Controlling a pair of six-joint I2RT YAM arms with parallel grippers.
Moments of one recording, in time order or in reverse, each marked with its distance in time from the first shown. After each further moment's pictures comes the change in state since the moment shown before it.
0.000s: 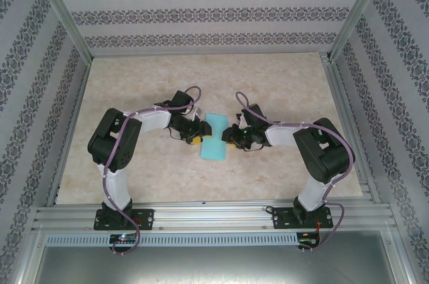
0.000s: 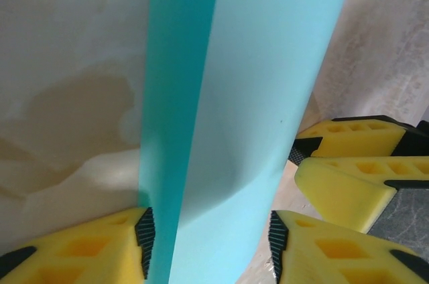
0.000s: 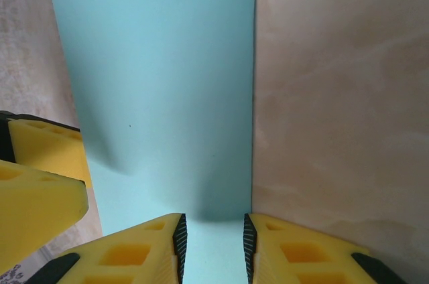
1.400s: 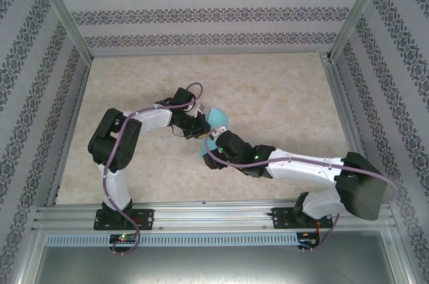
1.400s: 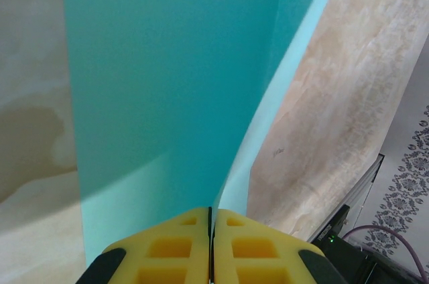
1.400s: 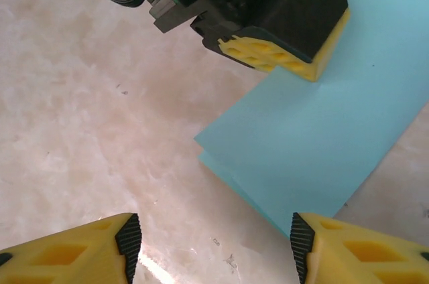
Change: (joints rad) left arm -0.009 0.000 0.034 0.032 0.025 -0.024; right arm 0.544 -0.369 -0.018 -0.209 0.671 -0.432
